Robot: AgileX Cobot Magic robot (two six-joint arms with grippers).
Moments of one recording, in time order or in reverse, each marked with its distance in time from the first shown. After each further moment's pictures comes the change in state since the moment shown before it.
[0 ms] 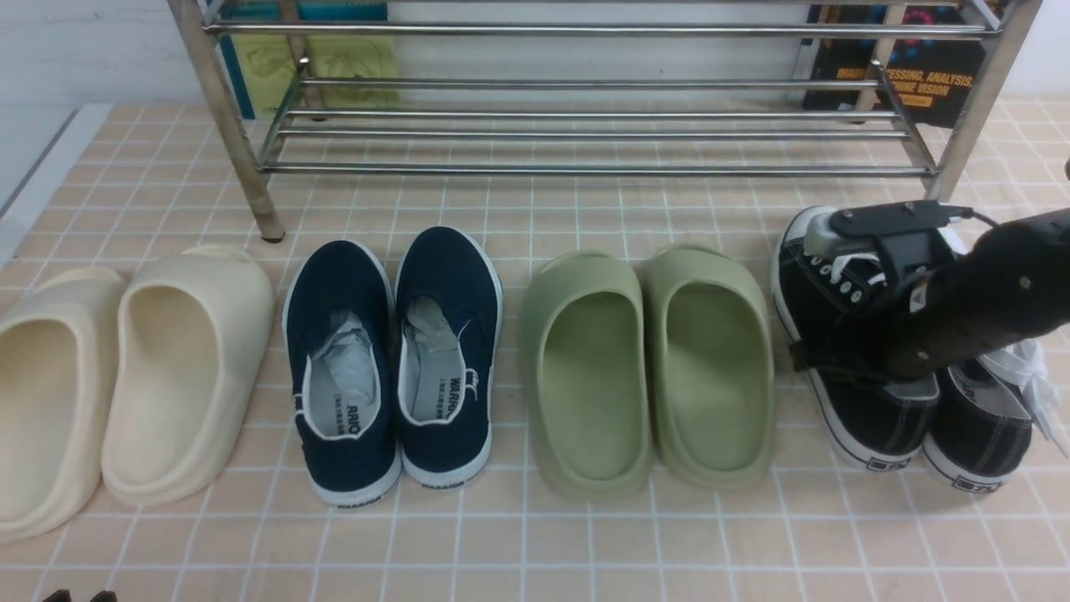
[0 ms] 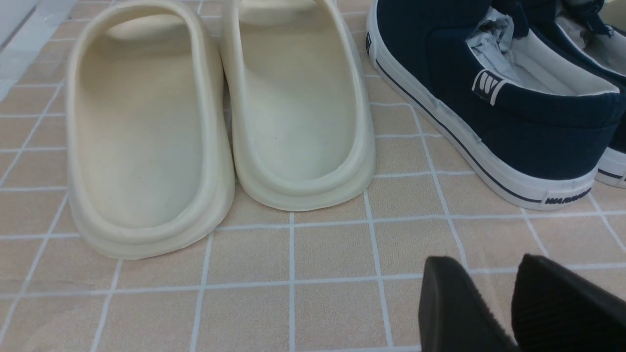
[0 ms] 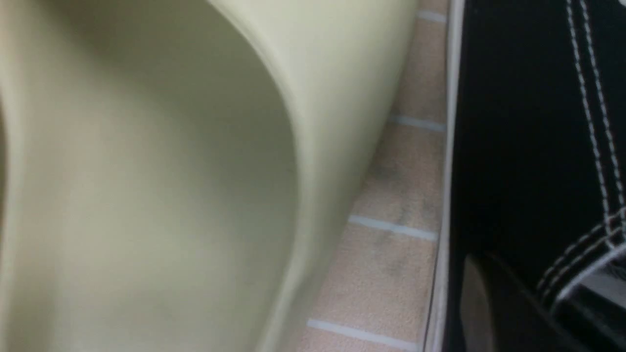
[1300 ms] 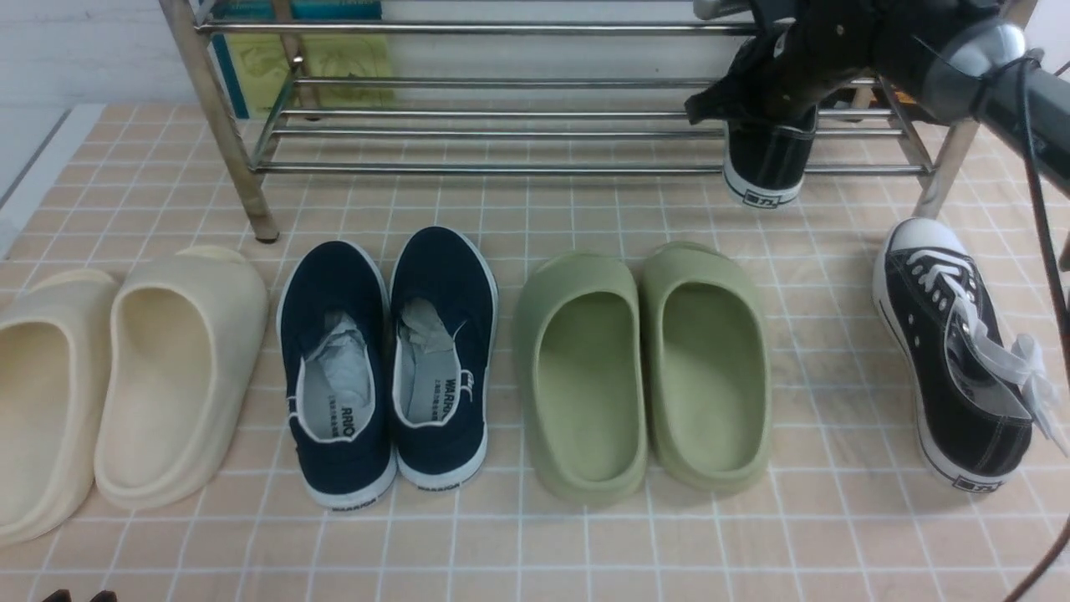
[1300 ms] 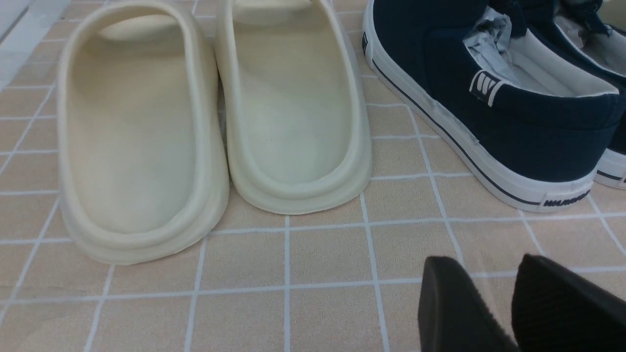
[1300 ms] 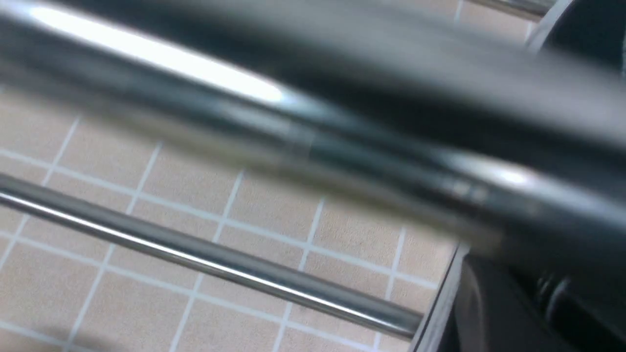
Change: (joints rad) right arm -0.001 0.618 -1.261 -0.086 0.385 -0.079; left arm 0.000 0.000 0.000 0.000 0.000 0.000
